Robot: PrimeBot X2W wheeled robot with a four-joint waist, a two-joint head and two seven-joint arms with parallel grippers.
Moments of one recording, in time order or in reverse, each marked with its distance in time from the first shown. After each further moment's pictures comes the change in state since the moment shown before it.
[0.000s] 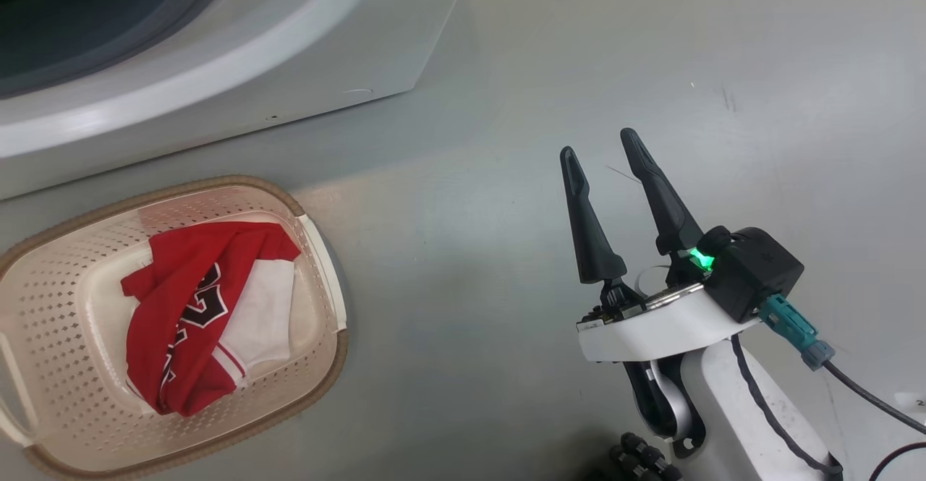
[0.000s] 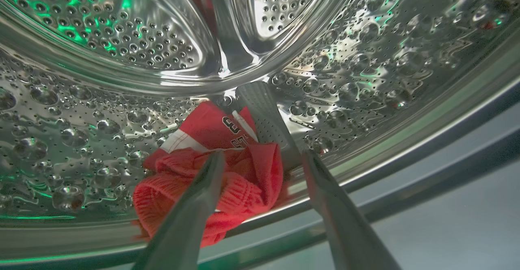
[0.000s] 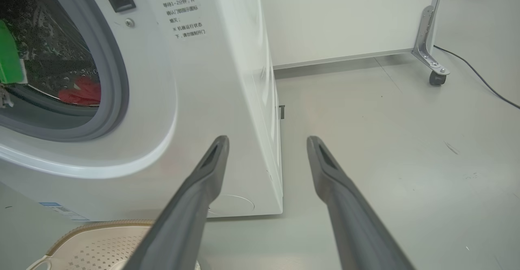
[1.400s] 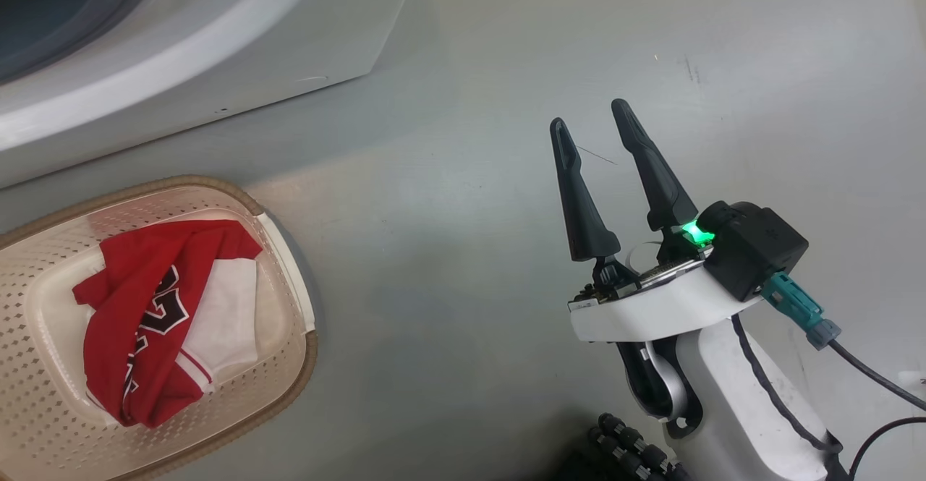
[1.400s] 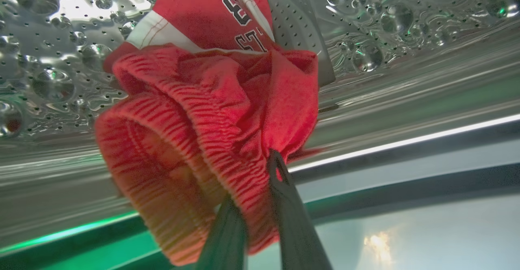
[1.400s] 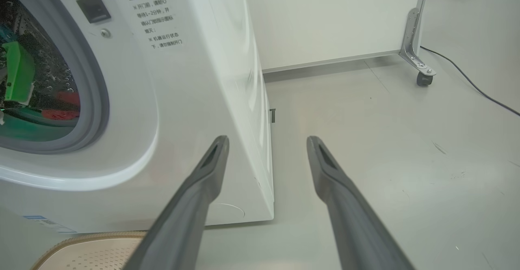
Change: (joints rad) left arm -0.184 0.109 -0.022 0.218 -0.081 -0.017 0.439; right arm -0.064 0.000 0.036 -0.009 0.052 -0.026 0.000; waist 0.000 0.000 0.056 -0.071
